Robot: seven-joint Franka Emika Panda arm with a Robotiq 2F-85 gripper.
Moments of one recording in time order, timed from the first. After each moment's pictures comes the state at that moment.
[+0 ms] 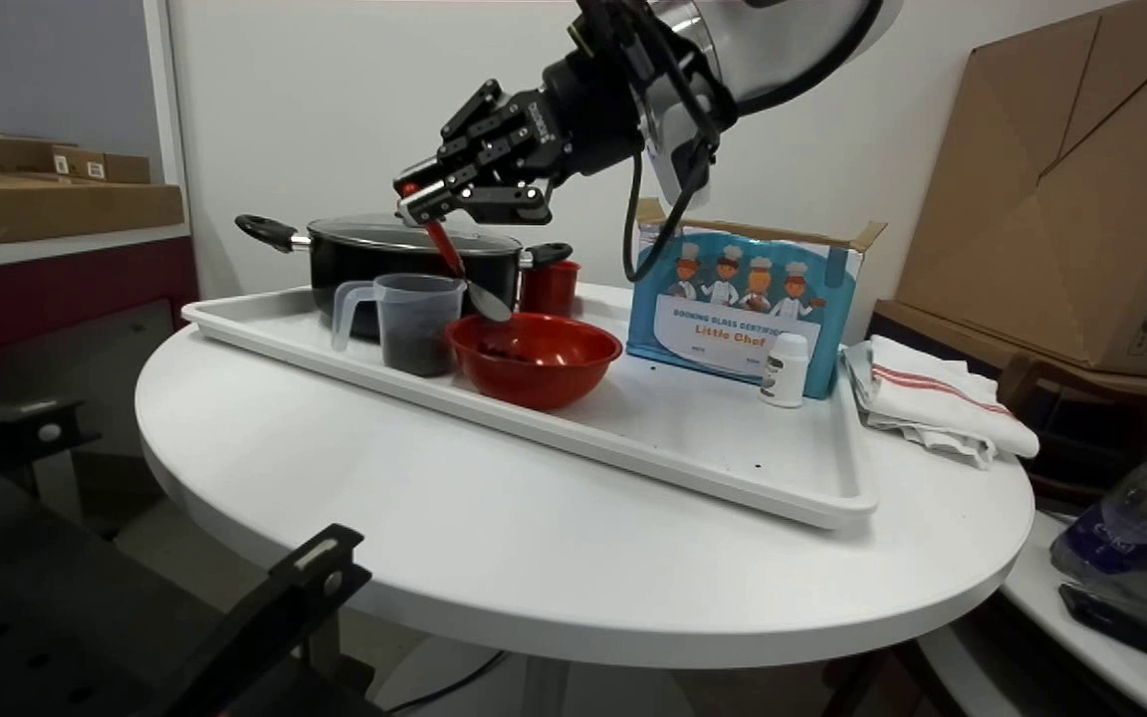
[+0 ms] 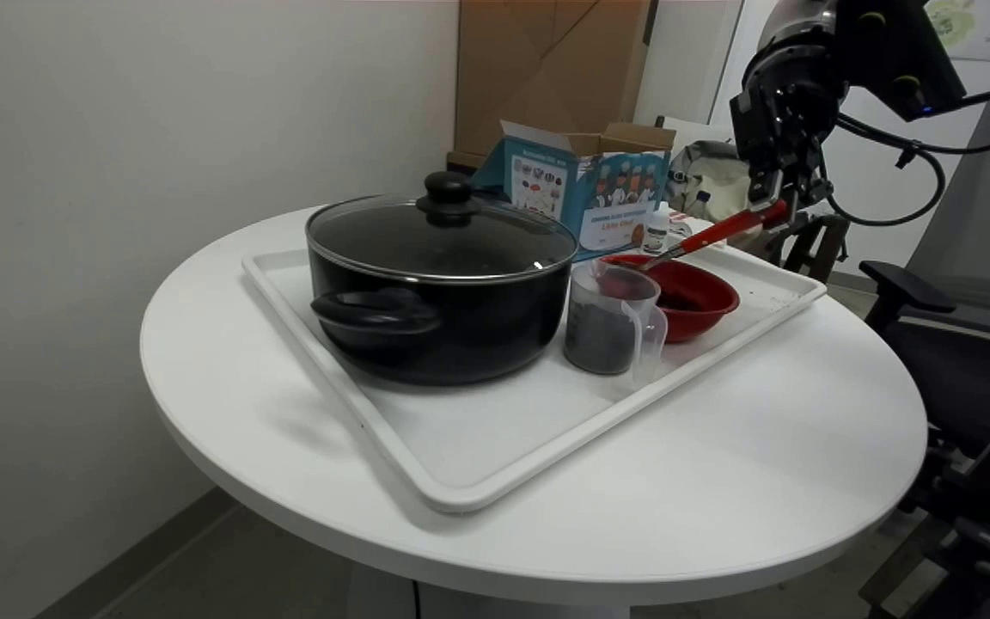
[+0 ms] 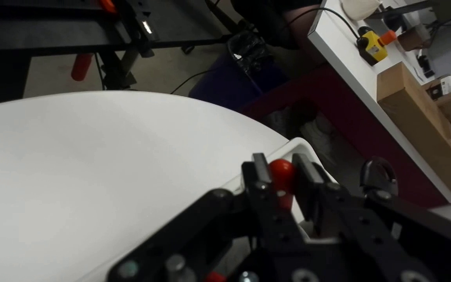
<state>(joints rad) -0.29 0.36 -0.09 -2.14 0.62 1.61 -0.37</state>
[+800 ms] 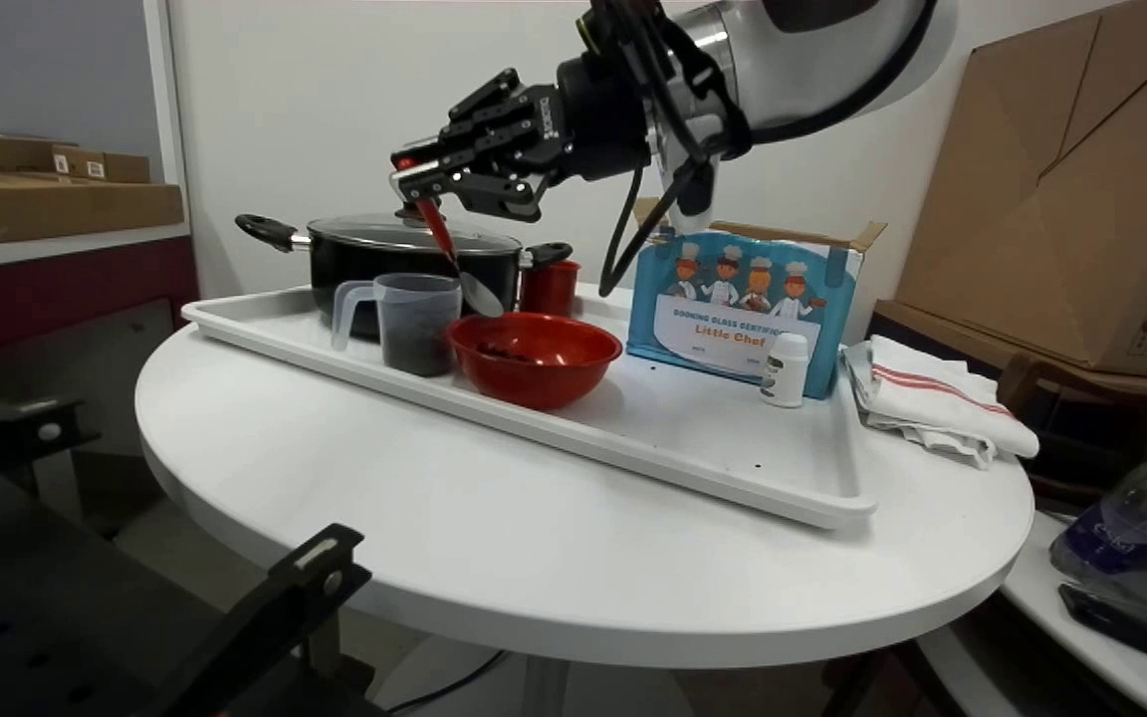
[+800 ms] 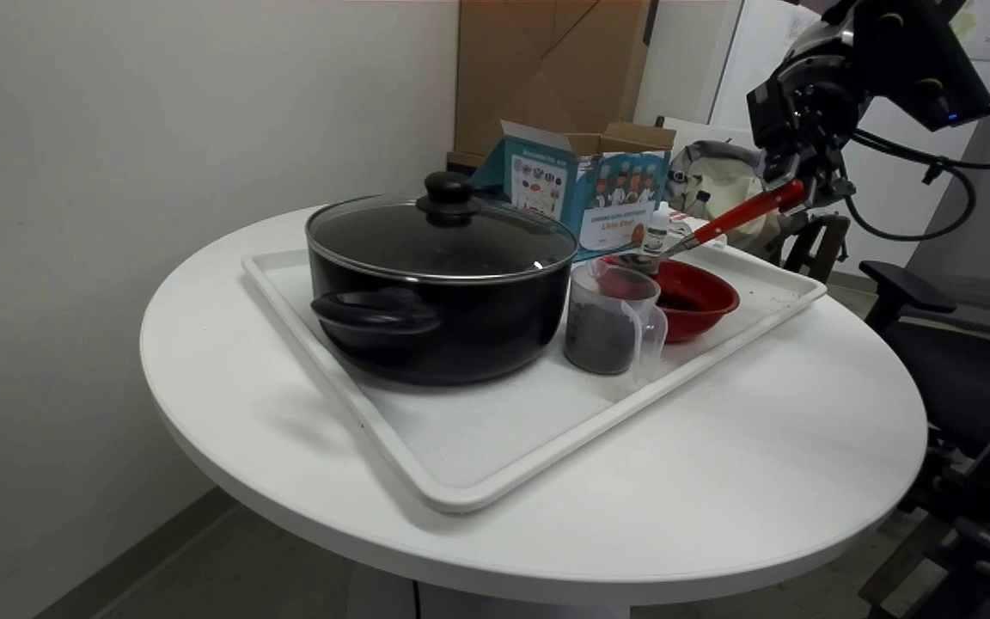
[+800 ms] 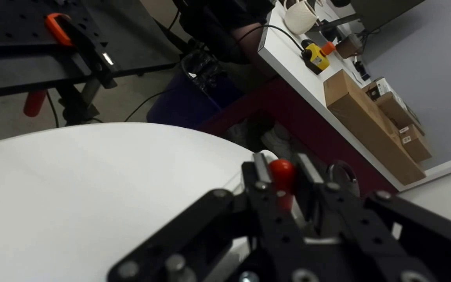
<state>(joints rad) -0.32 0.40 -0.14 -2.14 0.71 1.49 -0.38</state>
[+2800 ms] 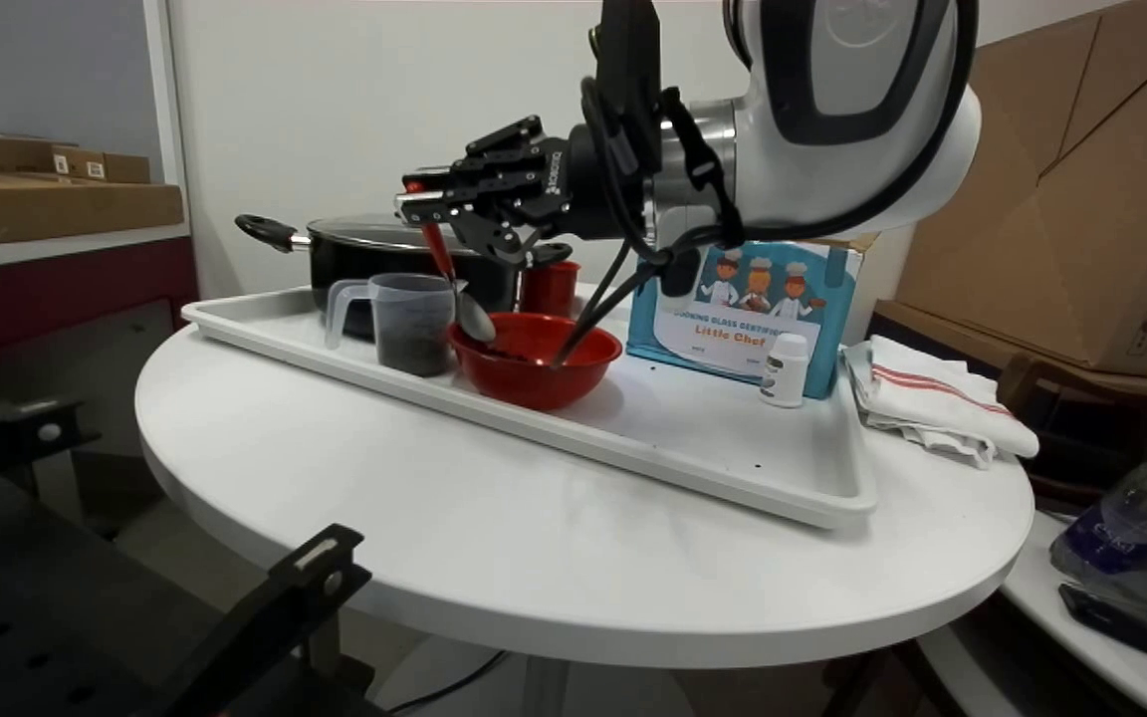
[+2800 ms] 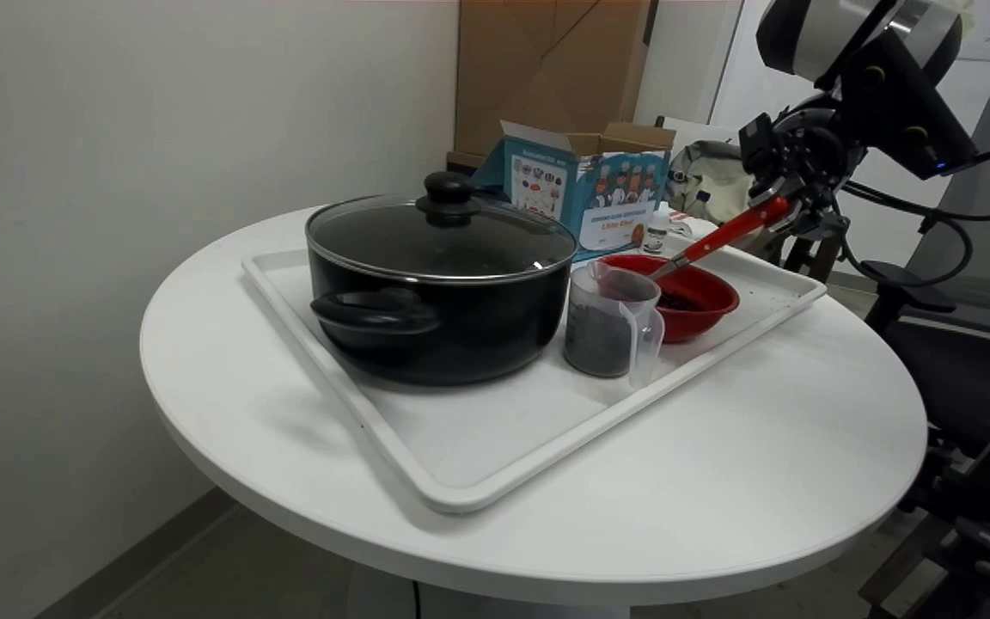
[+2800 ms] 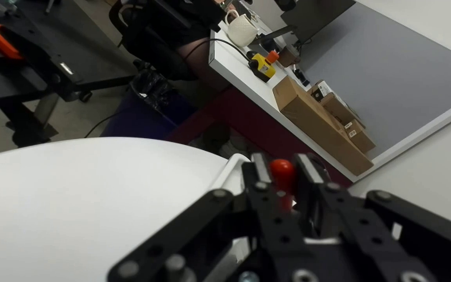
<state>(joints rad) -0.36 0.55 -0.16 -2.08 0.82 1.38 -0.40</state>
